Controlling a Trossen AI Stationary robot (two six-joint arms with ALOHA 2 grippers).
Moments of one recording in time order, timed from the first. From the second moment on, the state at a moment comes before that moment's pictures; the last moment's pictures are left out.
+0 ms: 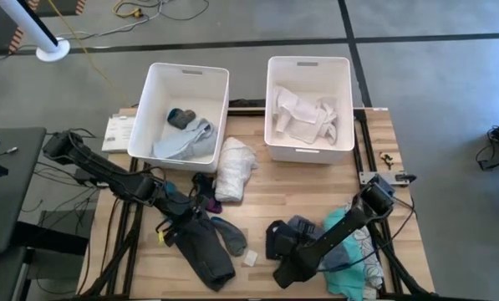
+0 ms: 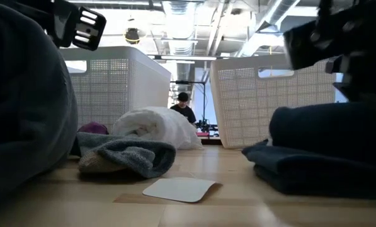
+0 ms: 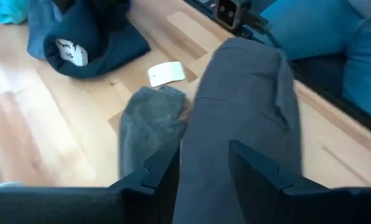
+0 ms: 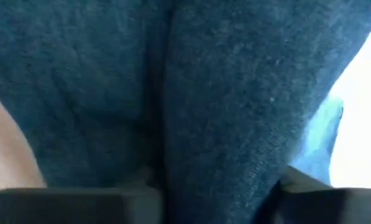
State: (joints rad) left arm -0.41 1.15 0.66 -0.16 0.13 0.25; right arm 0.66 2.19 1.58 -1.17 0.31 1.03
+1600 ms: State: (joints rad) left arm -0.39 1.14 0.67 0.30 -0.14 0.57; right arm 0.73 2.03 1.88 -1.12 1.21 0.44
